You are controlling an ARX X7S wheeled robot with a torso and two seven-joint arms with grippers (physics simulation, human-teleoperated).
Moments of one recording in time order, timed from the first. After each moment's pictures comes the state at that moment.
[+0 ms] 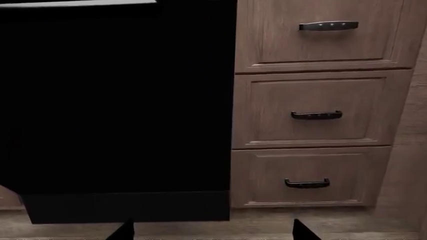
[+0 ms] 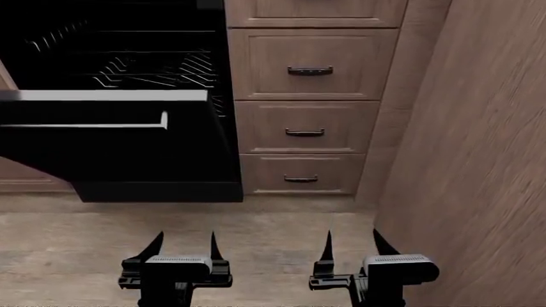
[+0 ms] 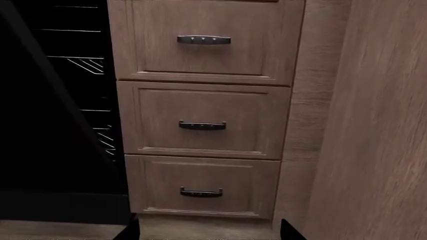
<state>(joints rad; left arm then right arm) -0.03 -0.19 0.25 -0.04 -0.17 0.03 -0.25 0.03 0.20 -0.27 0.03 0.17 -0.05 0.24</state>
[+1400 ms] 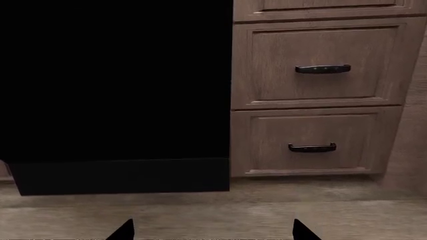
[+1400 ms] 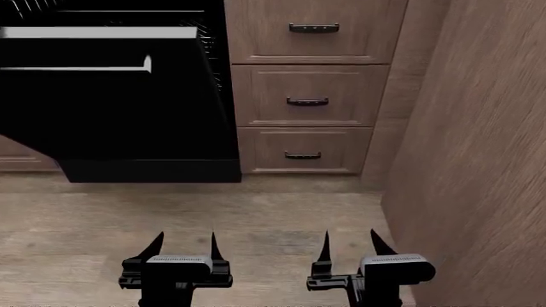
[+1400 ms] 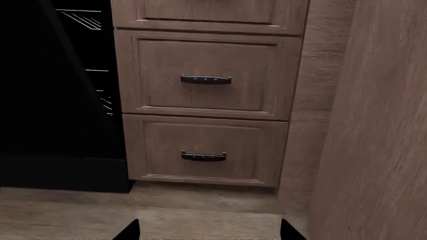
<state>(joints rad) -0.04 -0.22 0.28 -0.05 -0.19 0.04 -0.28 0.04 0.22 -0.31 0.04 0.18 -0.06 0.27</state>
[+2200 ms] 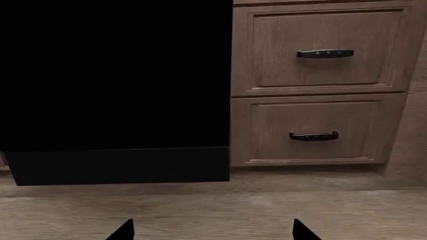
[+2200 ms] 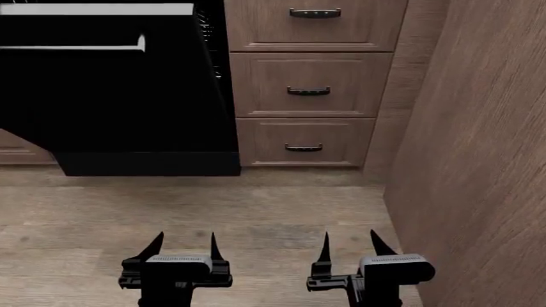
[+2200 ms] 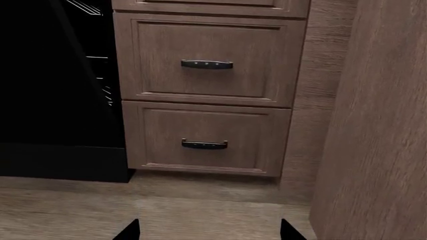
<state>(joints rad) -0.04 -0.23 0.30 -0.04 -0.20 0.04 -0.30 0.04 0.23 -0.33 0.05 0.19 -0.07 0.28</state>
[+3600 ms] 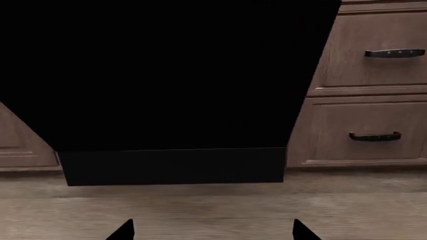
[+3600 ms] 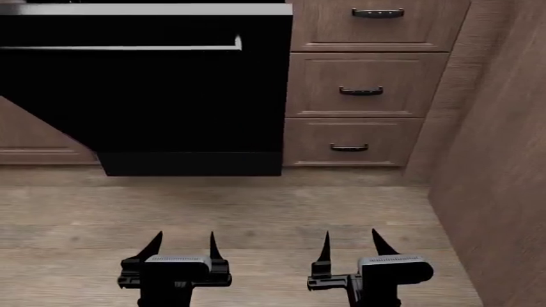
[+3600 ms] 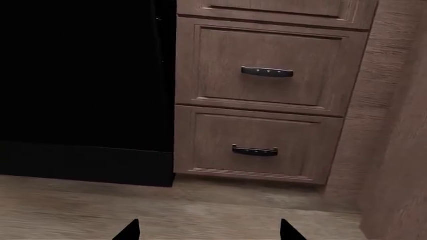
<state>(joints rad) -0.05 -0.25 0.32 -0.06 -0.22 0.06 -0.32 0.05 0.25 -0.36 0.06 0.17 -0.07 0.32</state>
